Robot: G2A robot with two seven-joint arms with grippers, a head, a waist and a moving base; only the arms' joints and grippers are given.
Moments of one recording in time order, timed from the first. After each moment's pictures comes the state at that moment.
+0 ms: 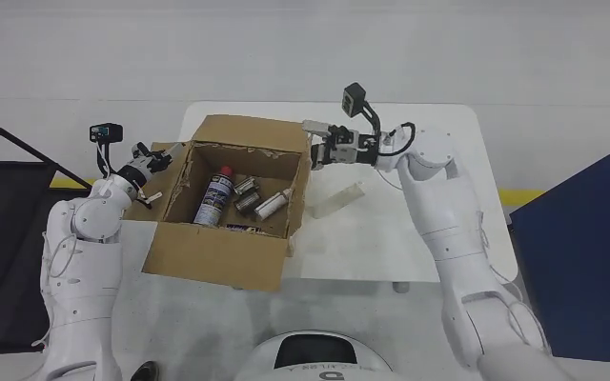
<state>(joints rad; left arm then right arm) 1.28 -1.17 -1.74 -1.36 0.76 -0.38 -0.56 -0.91 -1.45 1.29 -1.25 0.15 0.06 1.19</state>
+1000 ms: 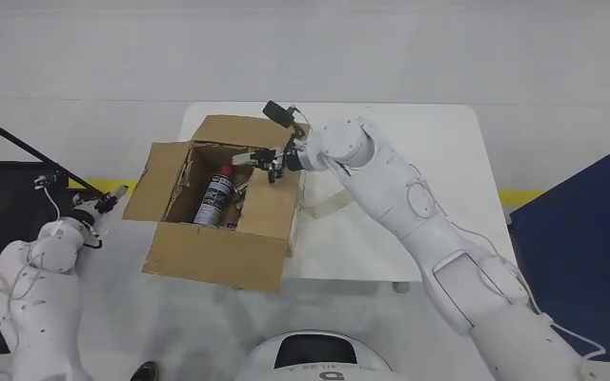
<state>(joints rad) 1.33 -1.09 -1.95 -1.07 0.98 -0.45 -0.48 -0.63 -1.55 0.80 -0.99 -0.10 0.18 0.99</state>
